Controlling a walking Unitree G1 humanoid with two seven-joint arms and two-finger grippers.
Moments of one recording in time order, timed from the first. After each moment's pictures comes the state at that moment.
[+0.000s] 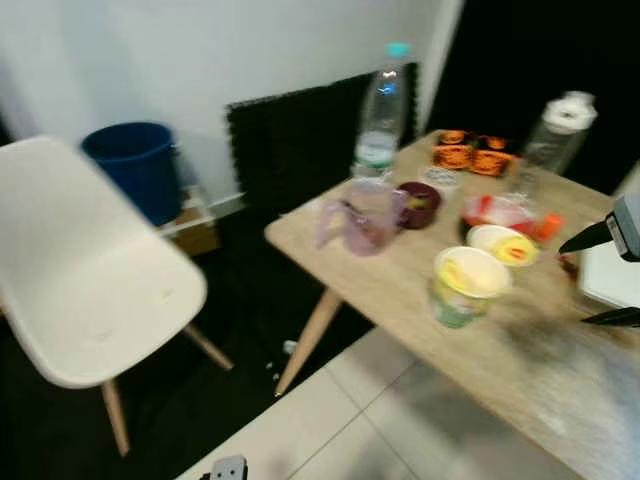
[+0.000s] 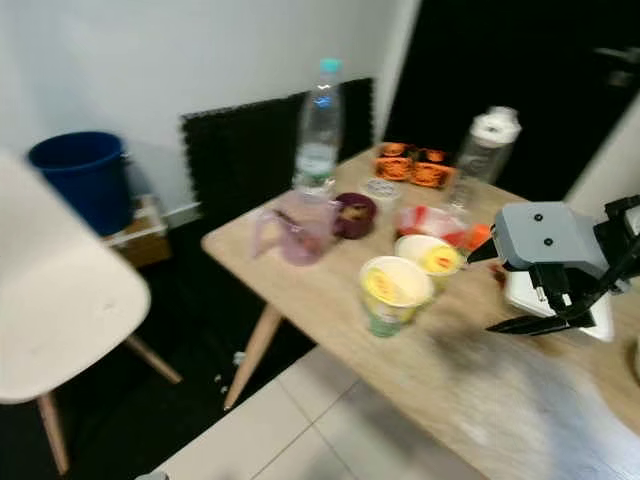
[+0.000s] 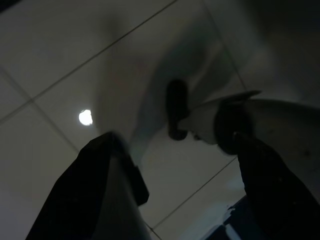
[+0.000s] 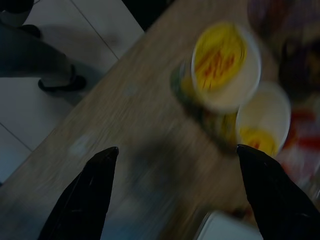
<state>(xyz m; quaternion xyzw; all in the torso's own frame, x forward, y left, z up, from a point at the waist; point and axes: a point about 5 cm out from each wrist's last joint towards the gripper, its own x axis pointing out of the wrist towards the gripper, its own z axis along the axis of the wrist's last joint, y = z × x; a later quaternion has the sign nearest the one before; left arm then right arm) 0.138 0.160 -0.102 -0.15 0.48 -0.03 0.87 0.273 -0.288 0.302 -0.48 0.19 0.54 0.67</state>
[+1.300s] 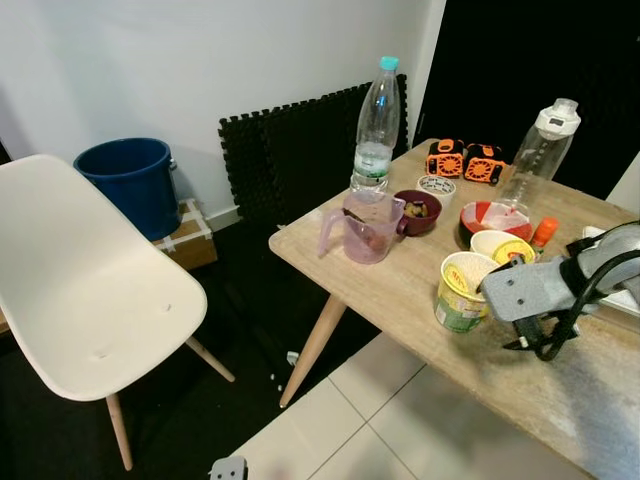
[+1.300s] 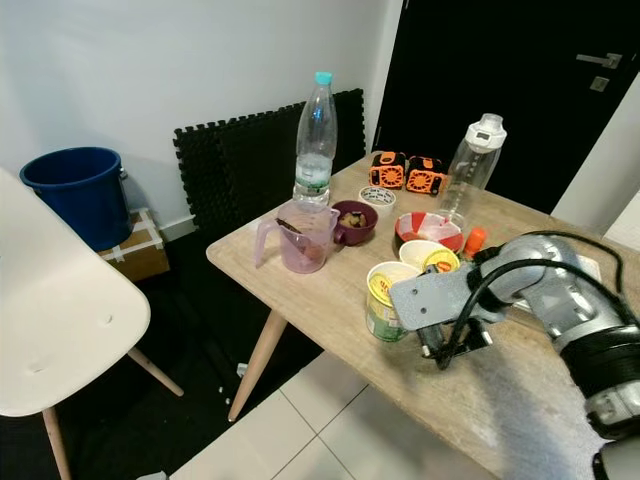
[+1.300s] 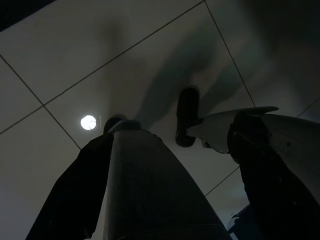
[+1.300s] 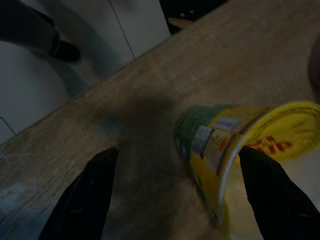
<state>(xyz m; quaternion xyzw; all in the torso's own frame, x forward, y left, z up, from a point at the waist) 0.134 0.159 -0.103 -0.16 0.48 -0.03 0.86 0.322 -0.225 0.208 -0.57 0.18 0.57 0.56</state>
